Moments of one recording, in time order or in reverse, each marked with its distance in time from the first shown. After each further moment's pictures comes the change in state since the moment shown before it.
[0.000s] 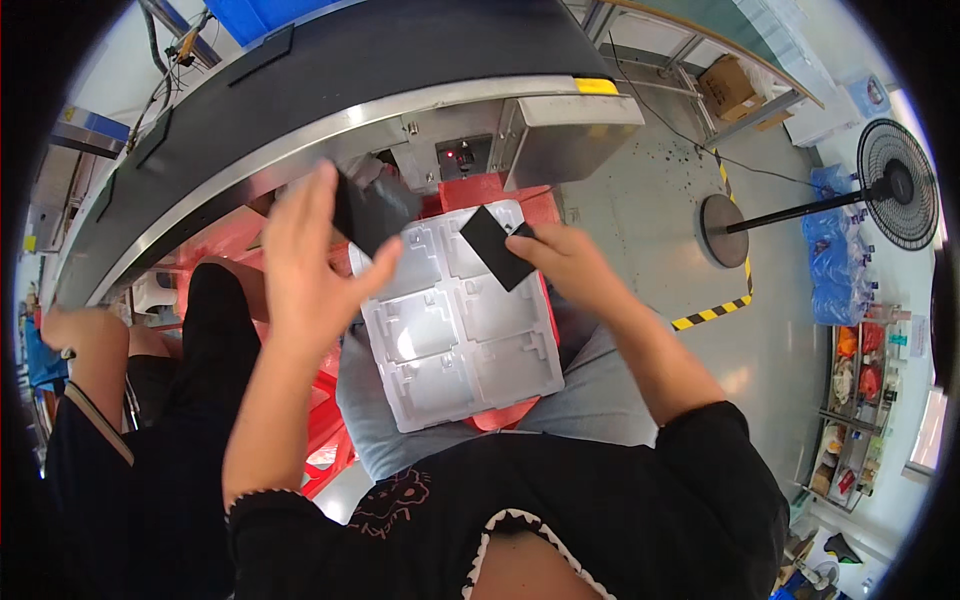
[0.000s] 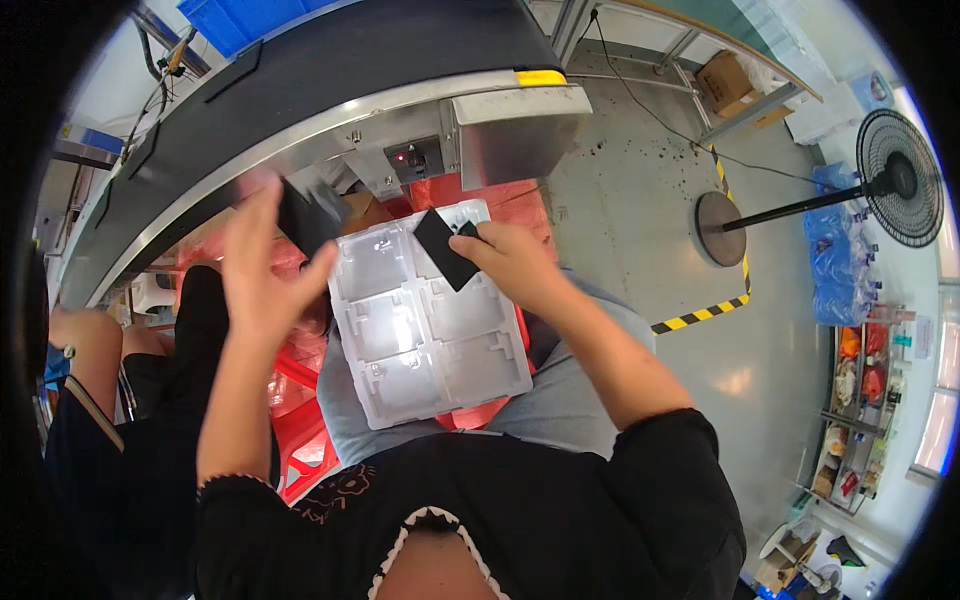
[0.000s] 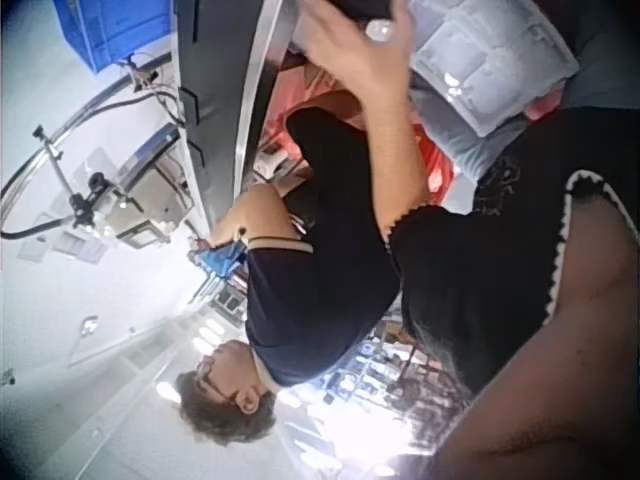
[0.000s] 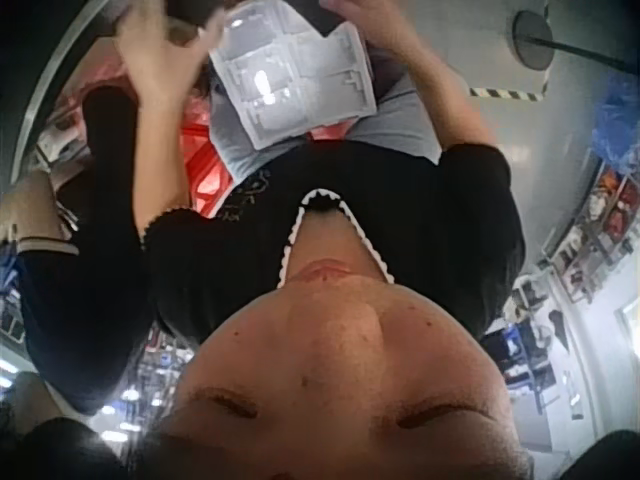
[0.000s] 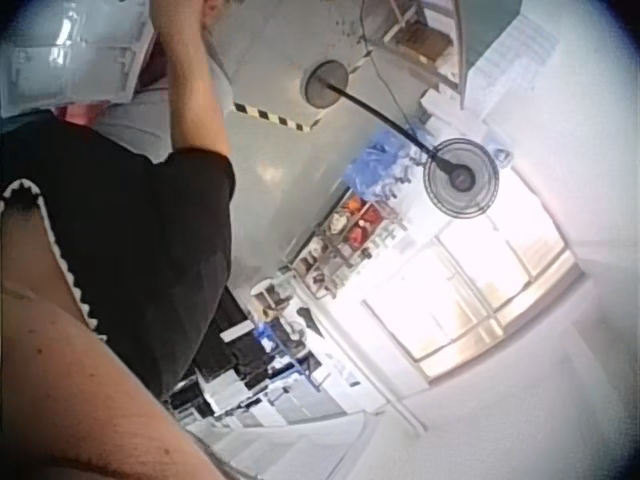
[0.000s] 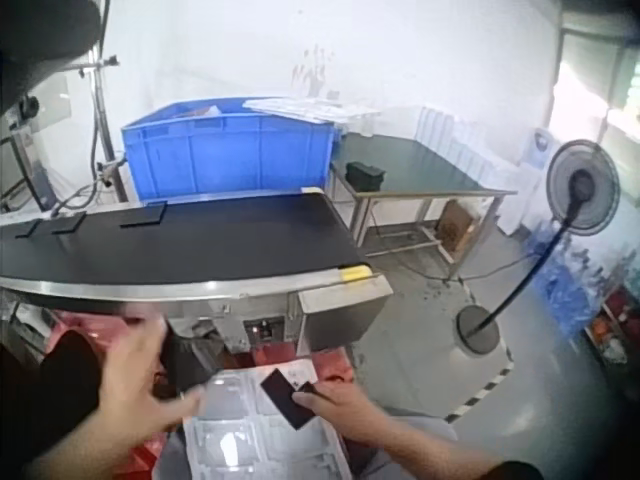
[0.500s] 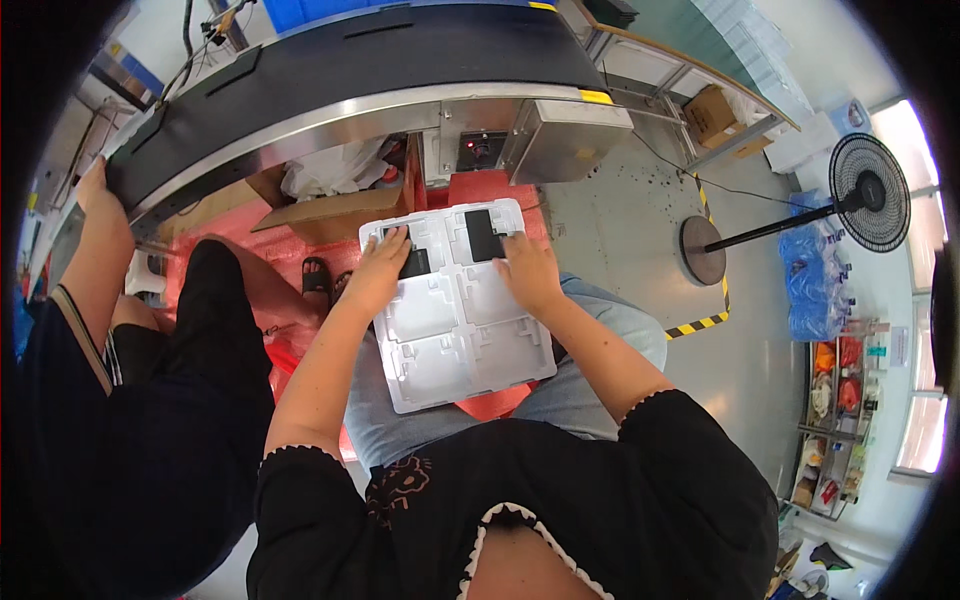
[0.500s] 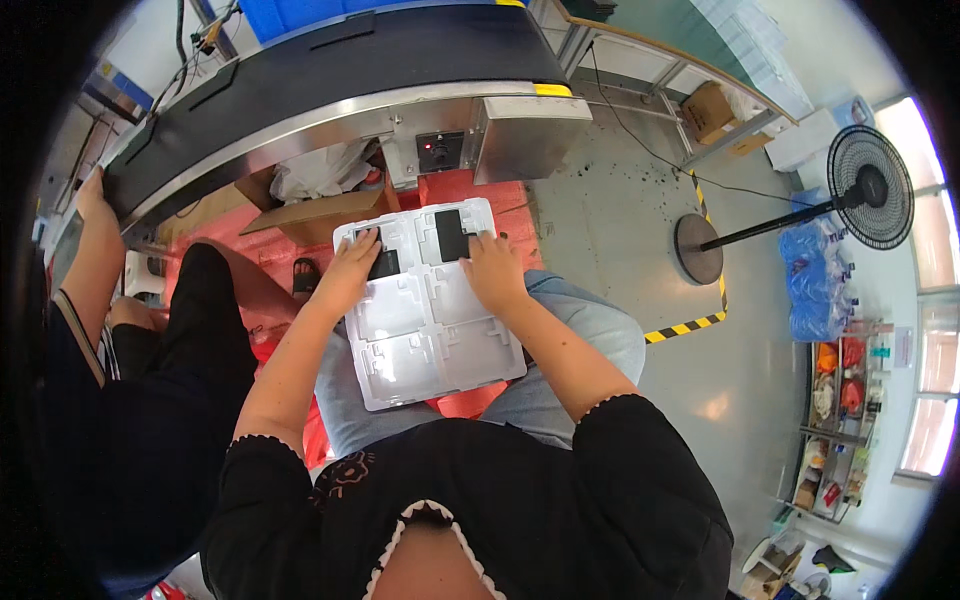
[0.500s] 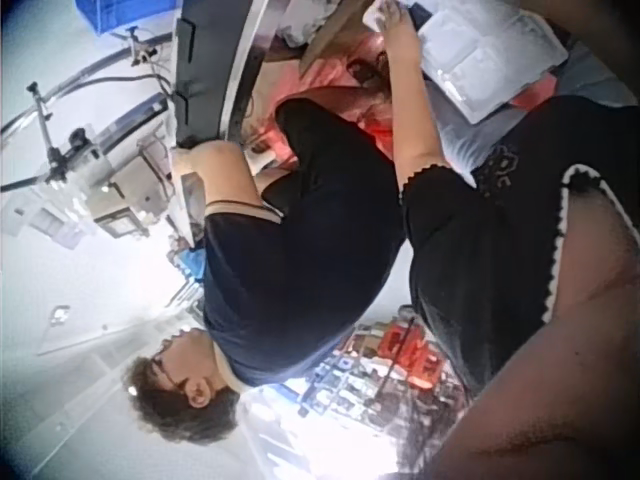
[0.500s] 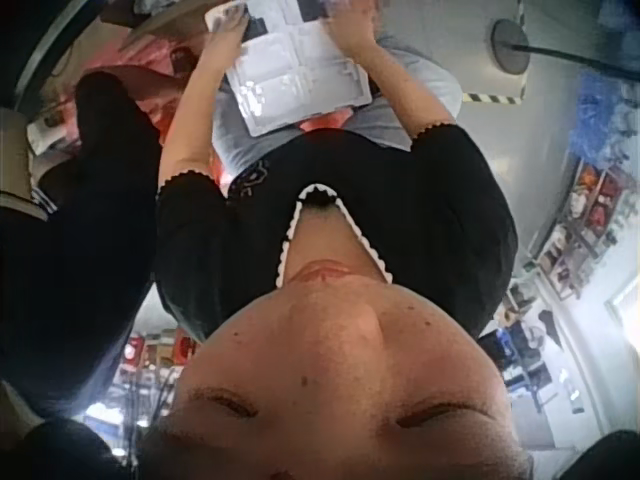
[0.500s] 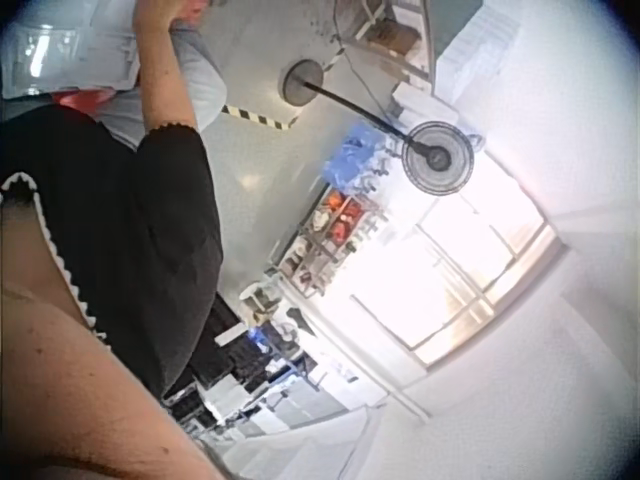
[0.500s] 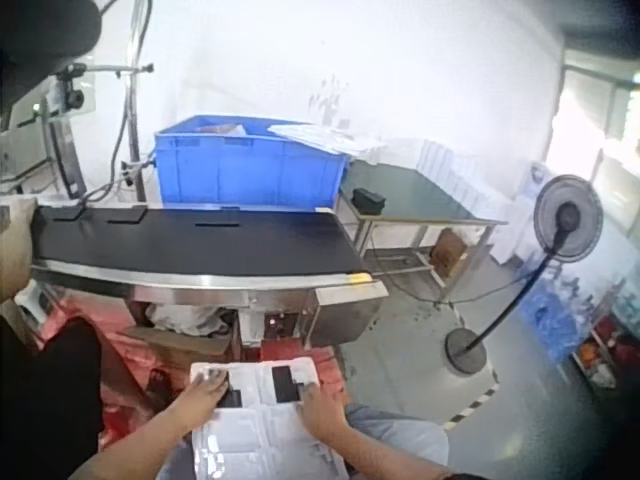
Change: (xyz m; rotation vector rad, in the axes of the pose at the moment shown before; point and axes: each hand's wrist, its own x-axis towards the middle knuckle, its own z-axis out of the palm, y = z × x) left_hand -0.146 -0.069 0.115 0.050 -0.666 -0.044; right_hand -0.001 0.068 0.087 -0.890 0.054 0.039
